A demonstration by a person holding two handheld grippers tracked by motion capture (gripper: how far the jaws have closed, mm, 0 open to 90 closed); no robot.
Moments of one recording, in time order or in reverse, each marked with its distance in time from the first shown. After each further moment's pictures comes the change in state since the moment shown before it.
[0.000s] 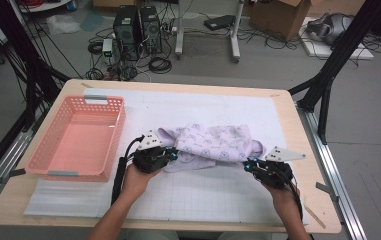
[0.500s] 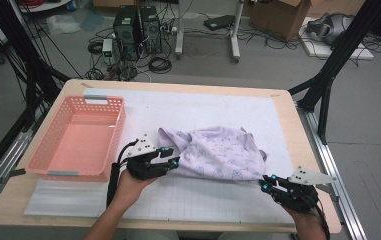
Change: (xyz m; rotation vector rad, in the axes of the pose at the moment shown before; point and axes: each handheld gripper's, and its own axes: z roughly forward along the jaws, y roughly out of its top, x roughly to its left) left arm -0.011 0.003 -0.020 -0.066 -0.053 -0.004; right arm 0.017 -0.024 -0.067 -0.011 0.017 0.014
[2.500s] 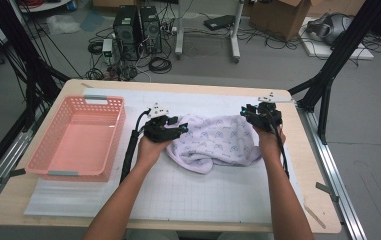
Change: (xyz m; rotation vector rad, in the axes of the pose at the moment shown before) left arm 0.061 0.034 0.076 -0.015 0.134 -0.067; right arm -0.100 0.128 0.136 -0.073 -0.259 0.053
